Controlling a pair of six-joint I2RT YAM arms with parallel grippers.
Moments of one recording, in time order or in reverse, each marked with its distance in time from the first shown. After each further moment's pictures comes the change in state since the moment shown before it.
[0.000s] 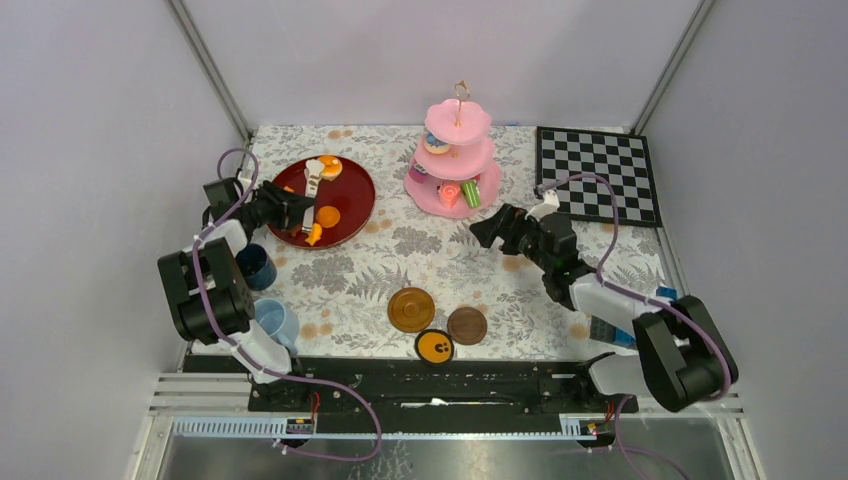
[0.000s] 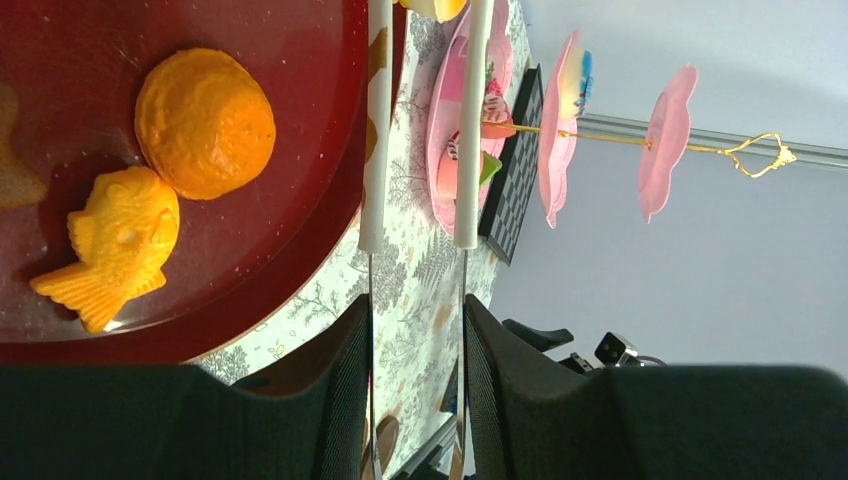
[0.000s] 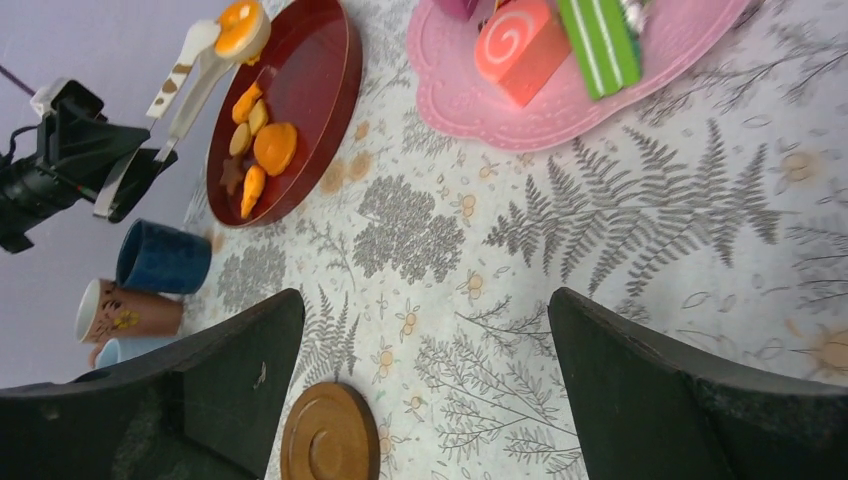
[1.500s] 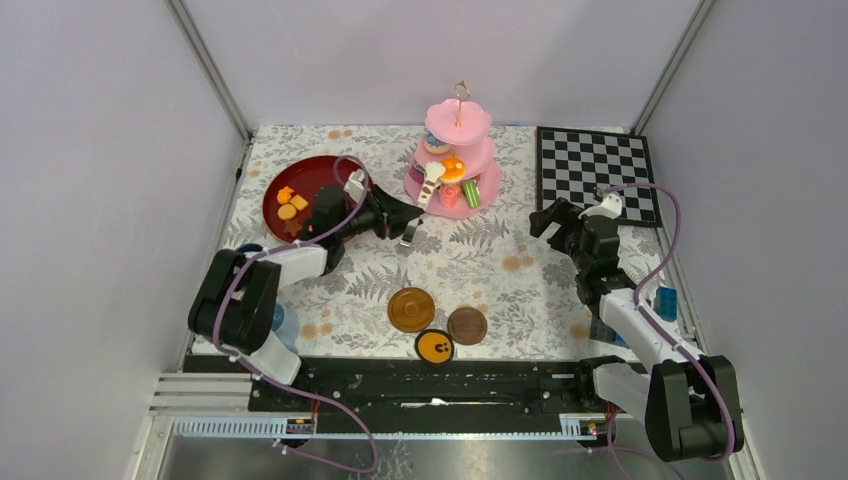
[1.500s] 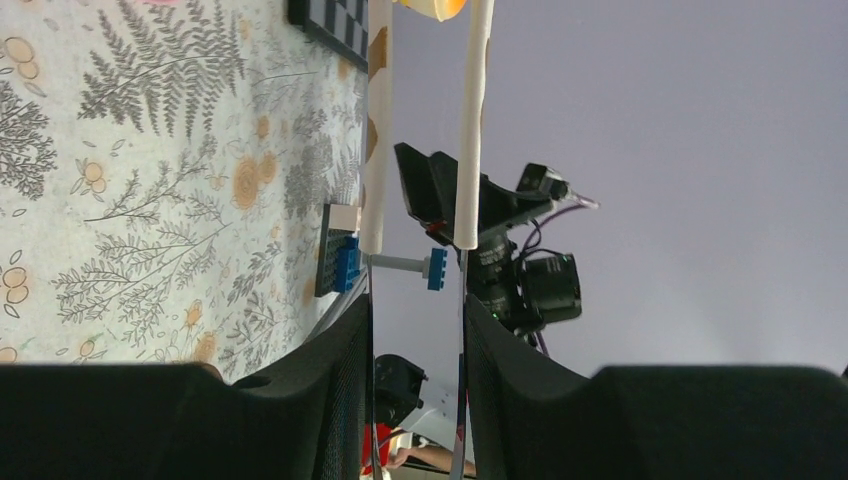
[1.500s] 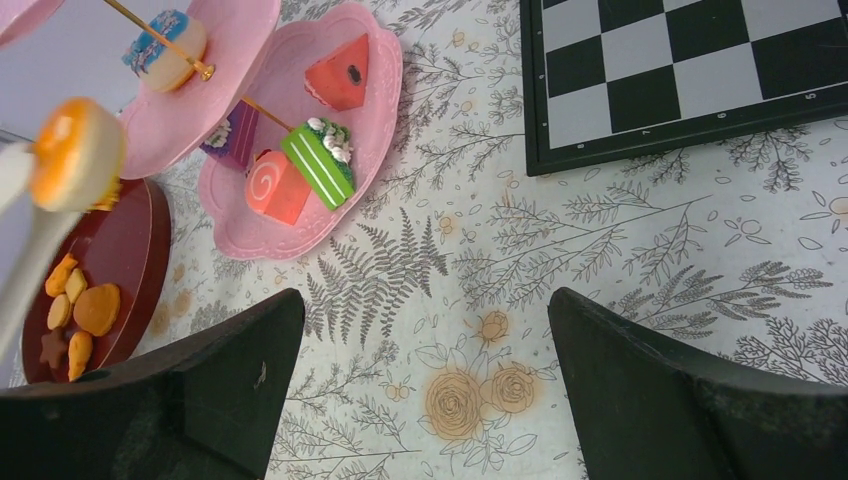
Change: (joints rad) left arm -0.669 -0.120 -0.240 0.656 -0.140 -0.586; right arm -0.264 -0.270 -0.032 -0.283 0.217 -0.125
